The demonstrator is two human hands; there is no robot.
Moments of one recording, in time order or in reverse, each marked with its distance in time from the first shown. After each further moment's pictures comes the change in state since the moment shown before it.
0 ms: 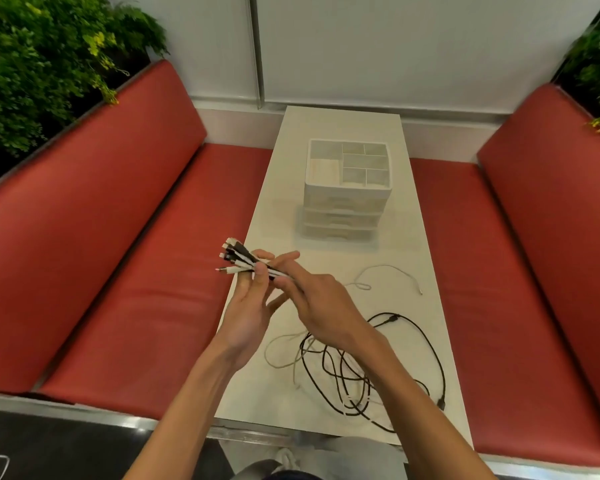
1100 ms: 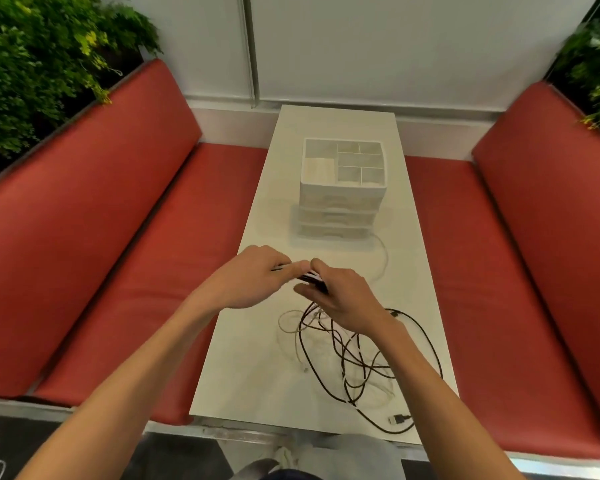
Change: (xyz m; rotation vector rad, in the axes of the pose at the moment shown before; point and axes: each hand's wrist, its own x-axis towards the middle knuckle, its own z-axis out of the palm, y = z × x) left_hand 0.049 0.066 -0.003 1.277 -0.303 0.055; right_hand 0.000 0.068 -0.006 -0.032 0.054 0.001
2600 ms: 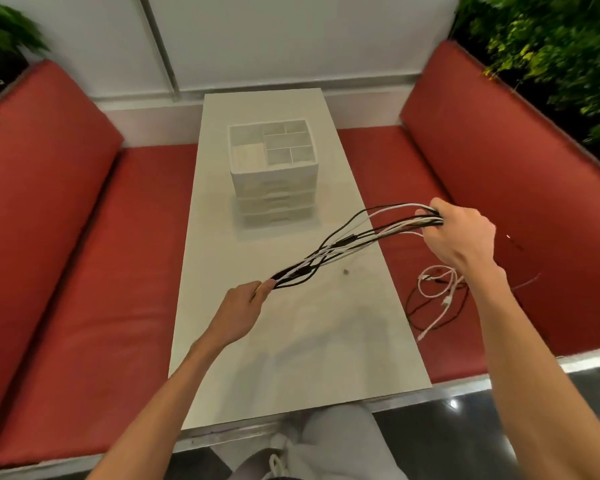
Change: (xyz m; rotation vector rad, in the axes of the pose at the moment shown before) left_hand 0.037 -0.040 0.147 -0.260 0.076 -0.045; right_hand -0.119 0.138 -0.169 -0.547 0.482 0.651
